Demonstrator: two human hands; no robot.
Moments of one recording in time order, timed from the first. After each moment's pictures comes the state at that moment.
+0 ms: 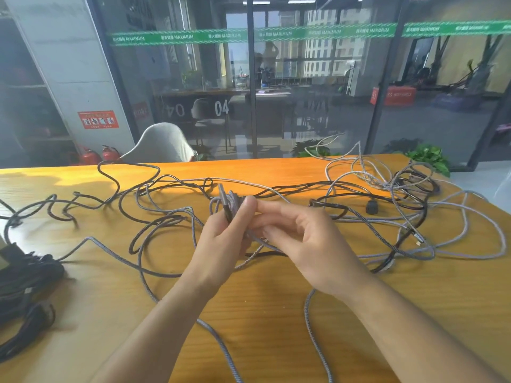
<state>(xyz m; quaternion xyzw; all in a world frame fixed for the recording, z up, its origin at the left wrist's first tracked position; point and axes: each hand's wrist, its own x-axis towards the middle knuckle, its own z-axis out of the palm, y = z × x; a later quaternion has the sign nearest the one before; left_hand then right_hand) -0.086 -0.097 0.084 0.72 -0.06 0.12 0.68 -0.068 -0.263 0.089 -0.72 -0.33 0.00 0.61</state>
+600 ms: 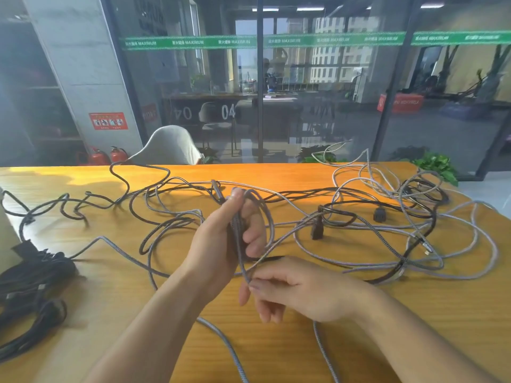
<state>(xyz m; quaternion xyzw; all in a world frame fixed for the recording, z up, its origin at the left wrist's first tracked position) -0.086 -0.082 0.094 0.54 -0.11 -0.01 0.83 -0.067 -0.259 0.073 -0.78 -0.39 0.26 0.41</state>
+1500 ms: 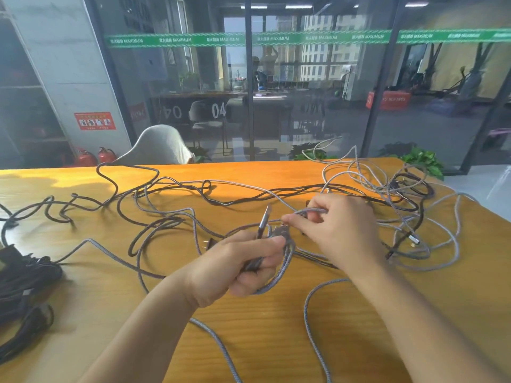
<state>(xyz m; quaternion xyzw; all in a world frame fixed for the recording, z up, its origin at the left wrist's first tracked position) -0.093 -0.084 0.093 0.70 -0.20 -0.23 0.65 -0.037 -0.293 0.090 -0.90 -0.16 -0.28 0.31</state>
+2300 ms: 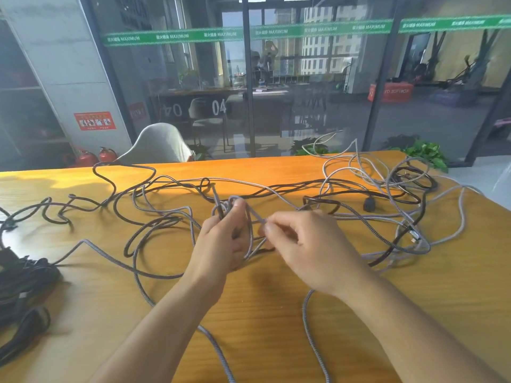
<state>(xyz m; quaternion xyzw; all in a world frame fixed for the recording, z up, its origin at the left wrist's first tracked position) -0.080 -0.096 0.074 0.67 0.01 0.06 0.74 -0.068 -0.268 0.092 -0.88 -0.29 -0.13 0.36</state>
